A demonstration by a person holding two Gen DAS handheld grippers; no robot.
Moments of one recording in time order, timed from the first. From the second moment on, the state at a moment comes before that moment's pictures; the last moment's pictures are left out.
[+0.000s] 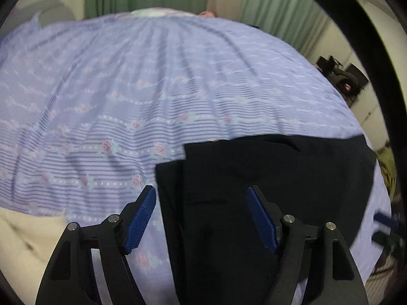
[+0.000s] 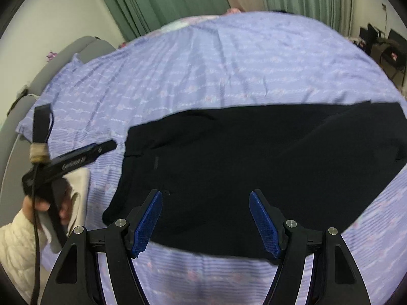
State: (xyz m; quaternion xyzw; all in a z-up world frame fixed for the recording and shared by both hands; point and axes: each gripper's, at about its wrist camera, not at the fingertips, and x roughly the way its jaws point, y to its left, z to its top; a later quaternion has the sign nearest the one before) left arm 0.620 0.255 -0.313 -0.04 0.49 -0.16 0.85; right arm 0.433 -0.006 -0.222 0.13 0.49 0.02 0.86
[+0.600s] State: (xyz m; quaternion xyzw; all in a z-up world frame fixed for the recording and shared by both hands) left arm 0.658 0.242 -0.372 -0.10 0.55 -0.16 0.82; right arm 0.462 0.016 -0.251 0.12 0.51 0.02 0.85
